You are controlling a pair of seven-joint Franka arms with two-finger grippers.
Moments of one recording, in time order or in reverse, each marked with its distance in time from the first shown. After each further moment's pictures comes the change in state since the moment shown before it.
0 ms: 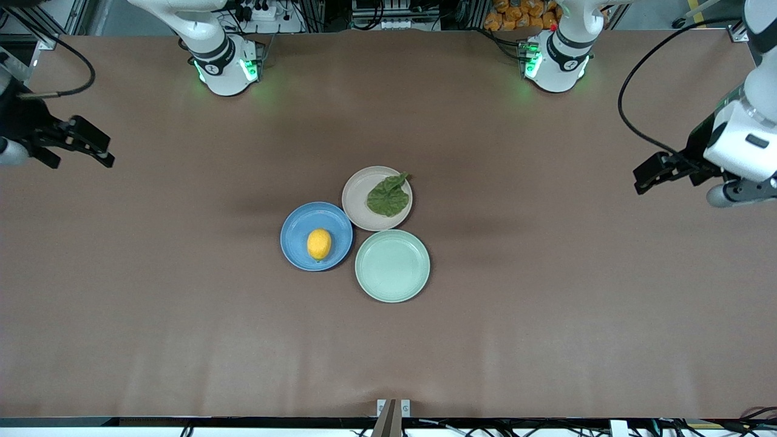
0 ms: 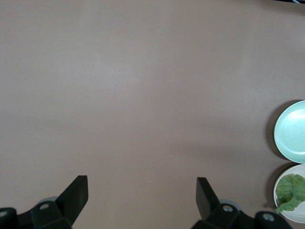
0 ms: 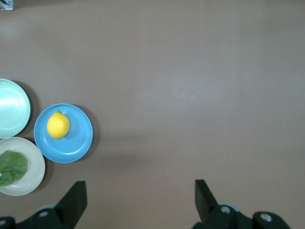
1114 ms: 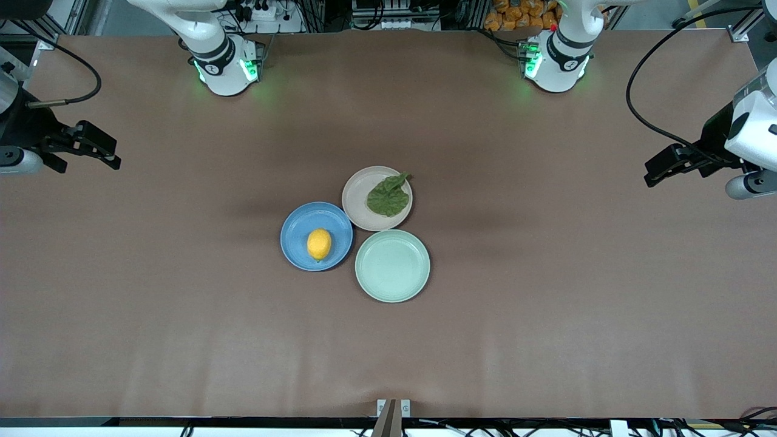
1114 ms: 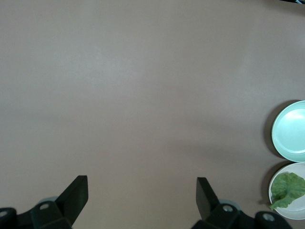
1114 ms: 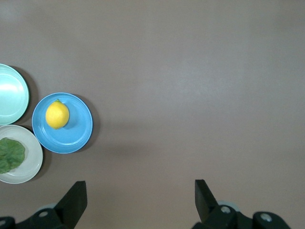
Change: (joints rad) left arm -0.064 -0.010 0.098 -0.017 -0.038 -0.005 0.008; right arm 0.013 0.030 0.002 0.001 0.000 -0.011 -0.027
